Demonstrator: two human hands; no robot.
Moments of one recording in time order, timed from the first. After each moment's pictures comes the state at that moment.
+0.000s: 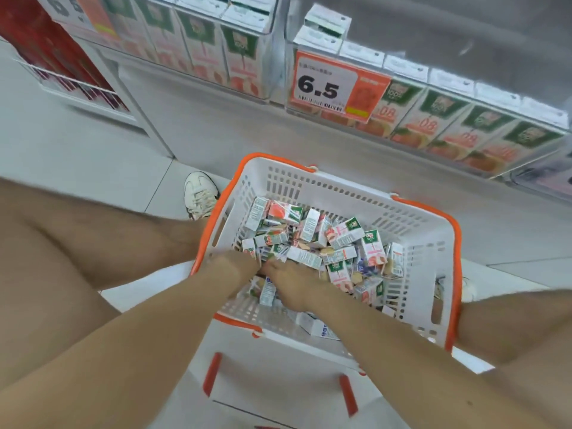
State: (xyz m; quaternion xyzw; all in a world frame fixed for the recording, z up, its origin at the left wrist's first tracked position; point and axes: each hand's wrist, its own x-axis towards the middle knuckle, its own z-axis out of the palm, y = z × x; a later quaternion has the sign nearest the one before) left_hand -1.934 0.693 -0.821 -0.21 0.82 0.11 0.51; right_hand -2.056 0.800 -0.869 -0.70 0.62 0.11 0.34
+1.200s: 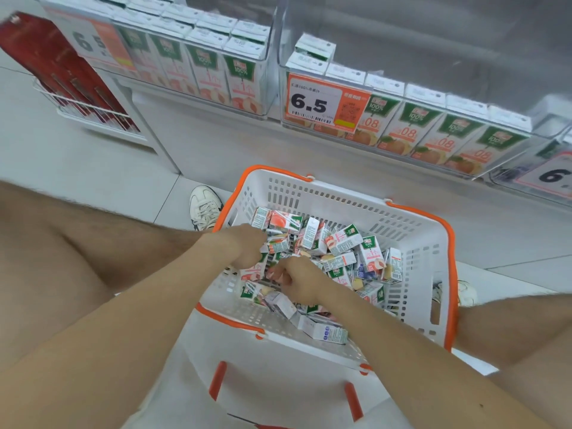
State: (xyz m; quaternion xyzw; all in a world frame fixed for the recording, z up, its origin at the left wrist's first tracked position) left_hand -1.948 0.654 -0.763 -0.32 0.83 0.24 0.39; right_hand -2.076 0.798 -0.849 -0.56 0.69 -0.04 0.45
